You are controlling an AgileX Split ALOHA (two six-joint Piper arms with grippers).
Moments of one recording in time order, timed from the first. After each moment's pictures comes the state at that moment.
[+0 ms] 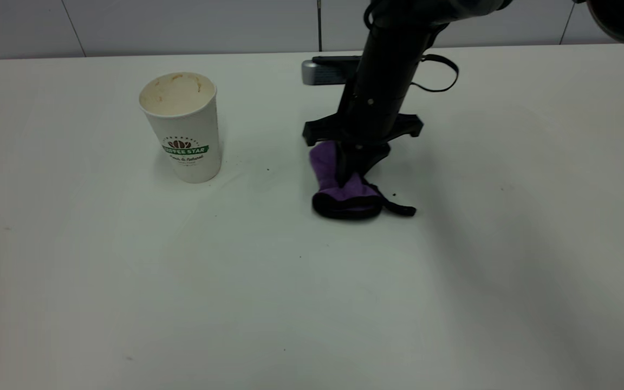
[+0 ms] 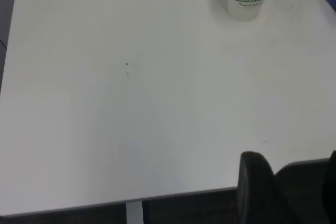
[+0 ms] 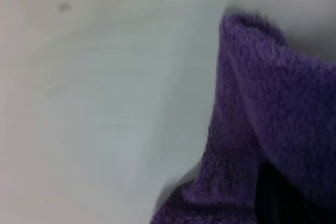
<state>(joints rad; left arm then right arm) 0.03 -0.02 -0.49 -0.08 1.12 0.13 0.48 2.80 -2.21 0.29 0.90 -0.05</state>
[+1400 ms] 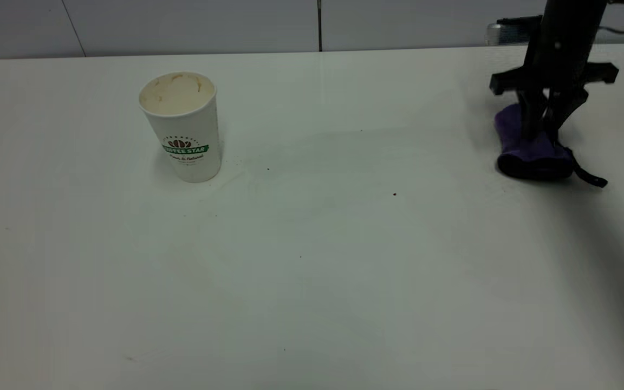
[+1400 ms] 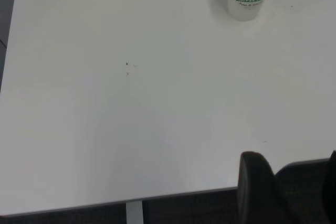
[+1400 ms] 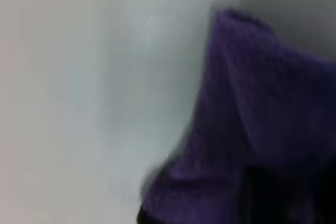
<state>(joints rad) 0.03 -0.02 -0.49 -0.08 1.12 0.13 0.09 2.78 -2.35 -0.01 1.18 -0.02</state>
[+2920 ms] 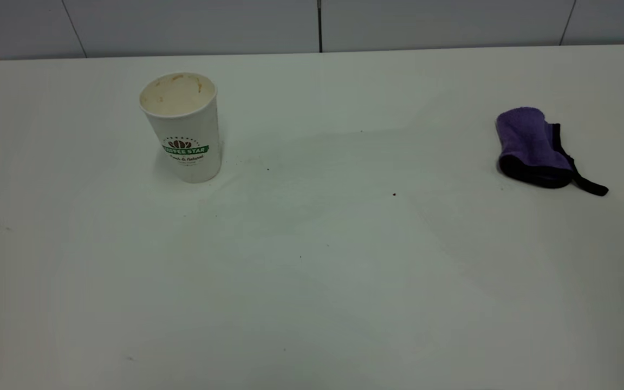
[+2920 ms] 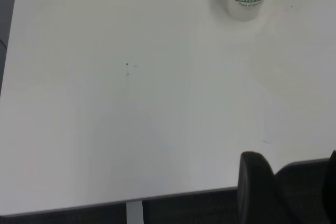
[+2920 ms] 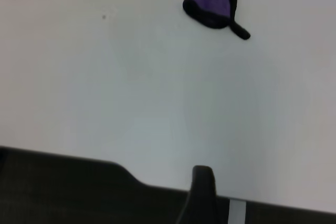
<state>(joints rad) 0.03 -0.02 -0.49 -0.08 1.12 0.13 0.16 0.22 -0.52 0.01 1.10 0.01</state>
